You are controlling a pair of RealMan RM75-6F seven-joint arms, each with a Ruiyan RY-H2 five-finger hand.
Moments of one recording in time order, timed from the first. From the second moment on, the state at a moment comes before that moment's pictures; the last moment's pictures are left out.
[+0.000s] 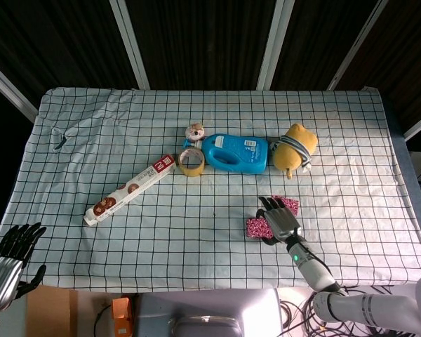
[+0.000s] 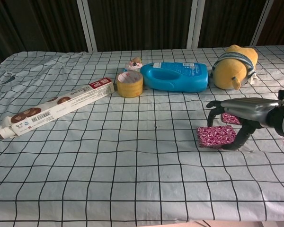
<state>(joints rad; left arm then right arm) -0.05 -1.09 0.07 -1.54 1.72 1.58 -0.07 0.72 -1.49 0.03 -1.61 -0.81 0.95 -0.53</state>
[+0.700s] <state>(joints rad) -0.06 -1.09 0.07 -1.54 1.71 1.57 -0.07 0.76 -1.54 0.15 -1.50 -0.71 0.98 -0.53</state>
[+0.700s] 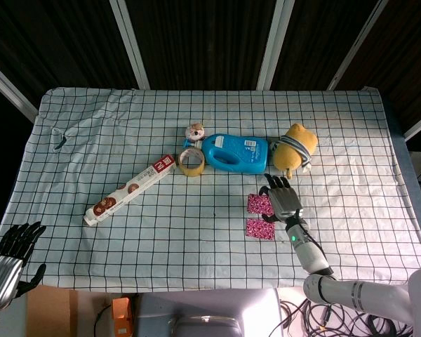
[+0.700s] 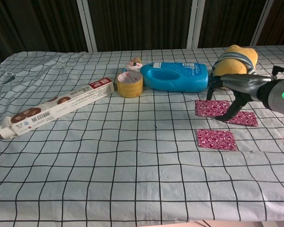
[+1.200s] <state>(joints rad) -0.06 -1.08 0.06 -1.55 1.68 1.55 -0.09 0.83 -1.69 0.17 -1.33 -0.67 0.92 -0.58</state>
